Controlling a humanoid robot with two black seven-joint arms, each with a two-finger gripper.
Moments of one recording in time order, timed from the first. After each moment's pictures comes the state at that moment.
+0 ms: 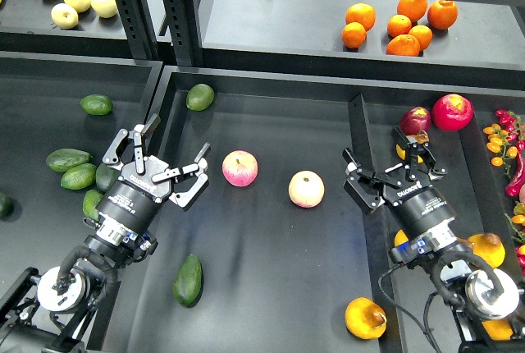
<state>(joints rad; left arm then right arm) 0.05 0.00 -1.32 -1.31 -0.15 -0.49 0.28 0.04 0.01 1.42 1.31 0.26 0.29 -0.39</state>
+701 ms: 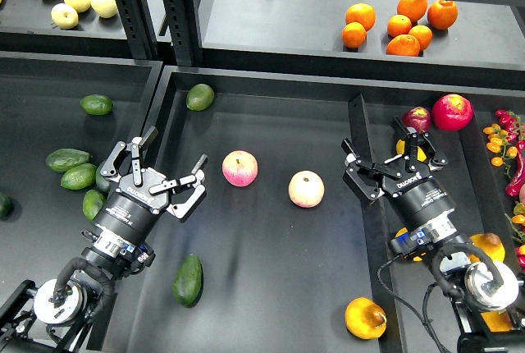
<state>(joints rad) 0.07 0.00 -1.29 -1.32 -0.16 -0.49 0.29 0.04 0.01 1.42 1.31 0.26 0.29 -0.39</state>
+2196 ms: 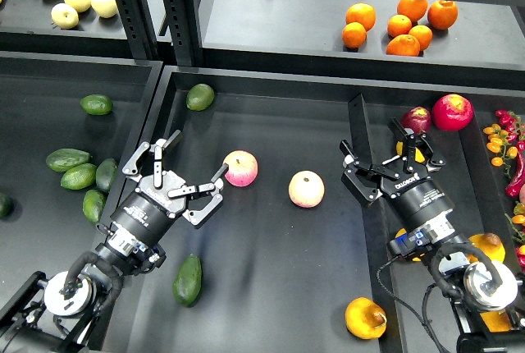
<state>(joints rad) -0.01 0.00 -1.28 -1.27 -0.15 -0.49 0.37 0.04 0.02 1.42 1.31 0.26 0.28 -0.39</state>
